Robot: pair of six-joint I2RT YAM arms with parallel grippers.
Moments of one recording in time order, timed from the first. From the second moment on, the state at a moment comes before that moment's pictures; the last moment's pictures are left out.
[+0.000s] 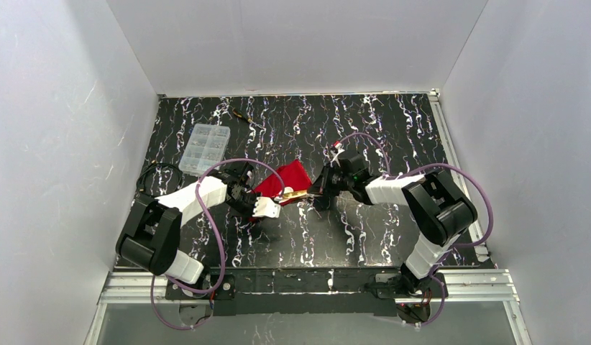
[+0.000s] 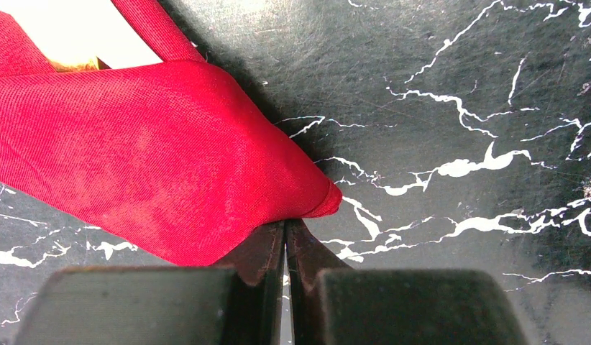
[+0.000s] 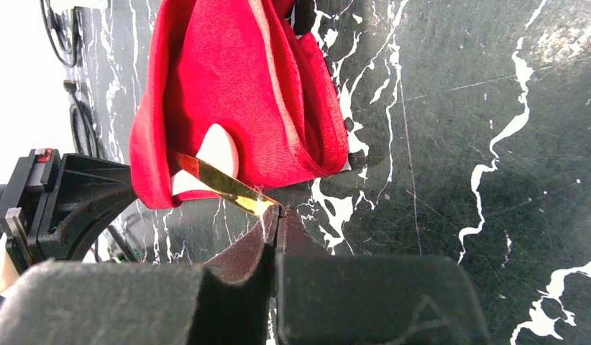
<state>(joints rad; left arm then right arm) -0.45 1.48 0.79 -0.71 0.30 1.31 0.59 1.71 0.74 0.32 -0.38 0.77</state>
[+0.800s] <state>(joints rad) -0.46 1.48 0.81 -0.78 0.32 1.31 0.59 1.88 1.00 0.22 -0.38 0.69</state>
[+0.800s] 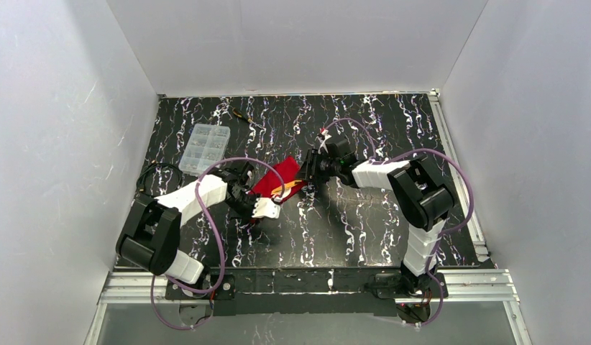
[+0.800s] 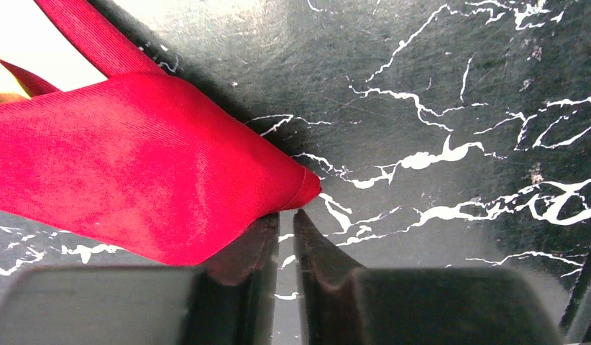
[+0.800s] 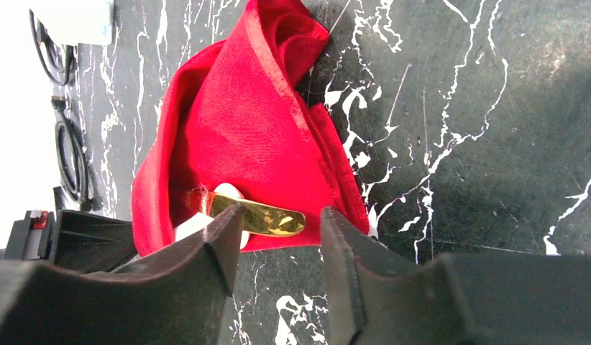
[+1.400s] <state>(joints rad) -0.41 1.23 1.21 -1.10 0.36 1.05 0.60 1.59 1.10 -0.08 -0.17 0.54</state>
